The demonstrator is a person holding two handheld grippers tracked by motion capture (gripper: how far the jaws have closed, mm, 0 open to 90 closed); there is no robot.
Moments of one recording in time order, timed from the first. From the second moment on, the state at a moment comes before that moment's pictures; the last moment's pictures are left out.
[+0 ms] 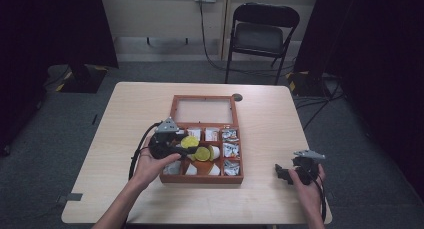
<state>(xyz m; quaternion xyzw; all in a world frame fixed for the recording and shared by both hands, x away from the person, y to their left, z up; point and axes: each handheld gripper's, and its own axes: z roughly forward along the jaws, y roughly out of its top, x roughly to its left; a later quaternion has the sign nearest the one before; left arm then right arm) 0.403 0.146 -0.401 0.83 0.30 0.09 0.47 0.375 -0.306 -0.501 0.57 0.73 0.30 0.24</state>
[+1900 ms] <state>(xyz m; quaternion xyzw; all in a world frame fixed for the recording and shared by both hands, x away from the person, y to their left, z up) 0.411 0.206 -0.385 0.79 0.35 0.14 0.48 0.375 -0.306 -0.501 0.57 0.73 0.30 0.24</state>
